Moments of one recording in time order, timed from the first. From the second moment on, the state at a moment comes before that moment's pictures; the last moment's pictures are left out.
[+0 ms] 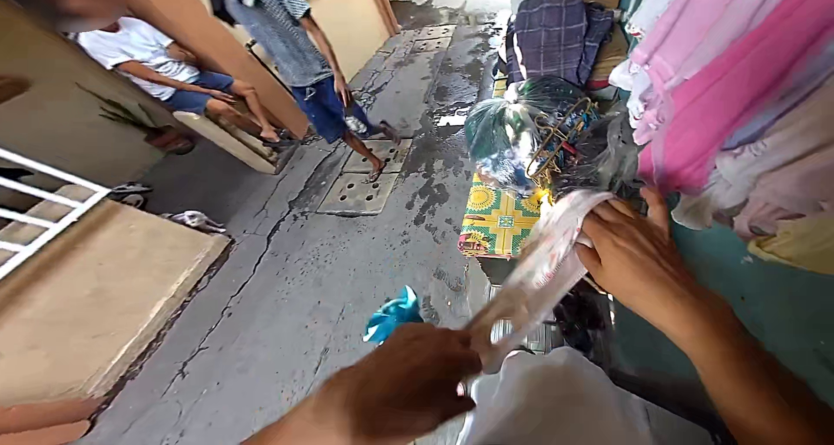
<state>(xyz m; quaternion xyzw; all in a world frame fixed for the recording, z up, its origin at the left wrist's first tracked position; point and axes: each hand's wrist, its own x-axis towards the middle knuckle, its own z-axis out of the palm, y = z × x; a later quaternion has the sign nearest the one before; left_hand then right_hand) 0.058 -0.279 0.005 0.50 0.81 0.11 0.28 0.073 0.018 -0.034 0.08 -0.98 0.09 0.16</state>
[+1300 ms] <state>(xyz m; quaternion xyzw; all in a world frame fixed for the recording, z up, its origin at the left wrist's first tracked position) -0.030 -0.118 -0.061 0.51 0.35 0.52 0.58 0.150 0.072 -0.051 -0.02 -0.74 0.64 0.21</state>
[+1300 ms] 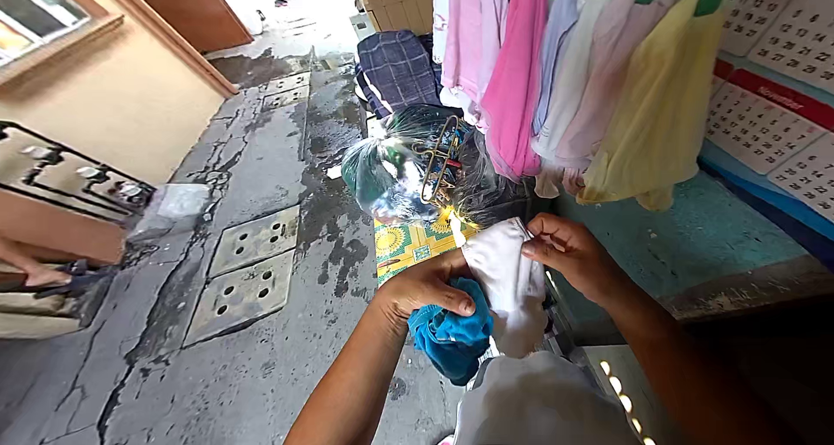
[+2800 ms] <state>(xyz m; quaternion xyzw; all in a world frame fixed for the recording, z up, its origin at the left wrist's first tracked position) 0.021 -0.034 -0.025 0.52 0.66 0.51 0.21 0.196 0.118 -0.021 -0.22 -0.86 0.39 0.24</state>
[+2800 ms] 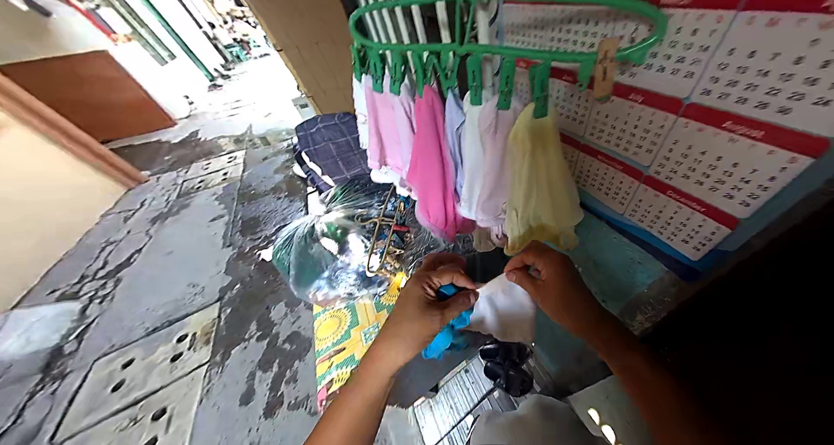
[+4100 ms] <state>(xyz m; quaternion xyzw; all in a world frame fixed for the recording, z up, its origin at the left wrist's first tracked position) 0.048 0.069 0.028 0.58 0.29 0.50 0.57 0.218 0.223 0.132 -0.08 -0.81 -0.37 0.44</state>
